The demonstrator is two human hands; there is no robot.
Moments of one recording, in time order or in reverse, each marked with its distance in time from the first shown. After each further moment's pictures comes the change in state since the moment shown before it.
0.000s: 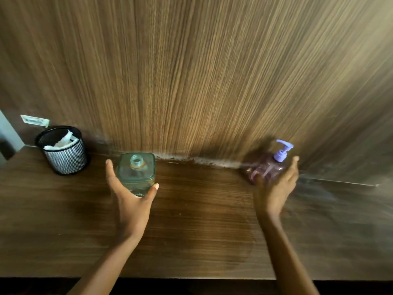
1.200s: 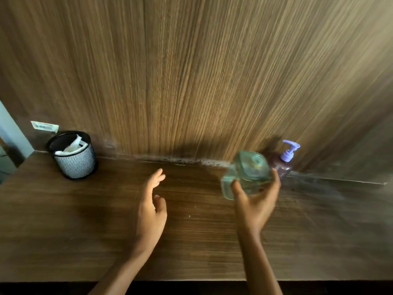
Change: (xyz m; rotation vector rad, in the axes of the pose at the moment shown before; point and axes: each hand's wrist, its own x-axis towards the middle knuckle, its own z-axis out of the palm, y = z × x) left_hand -0.009 -0.009 -0.006 0.129 -0.213 0.262; right_hand -0.068 -0.041 0.016 0.193 0.030 0.157
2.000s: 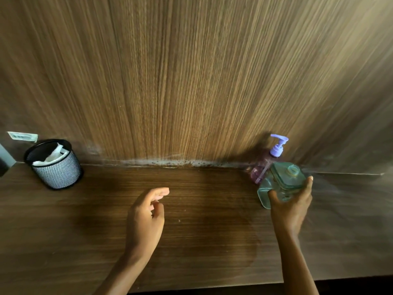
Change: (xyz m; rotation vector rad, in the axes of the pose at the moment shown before) left_hand -0.001 0.009 0.023 0.005 -0.077 -0.061; right_hand 0.078 0.068 -0.057 -0.227 -0.018 0.057
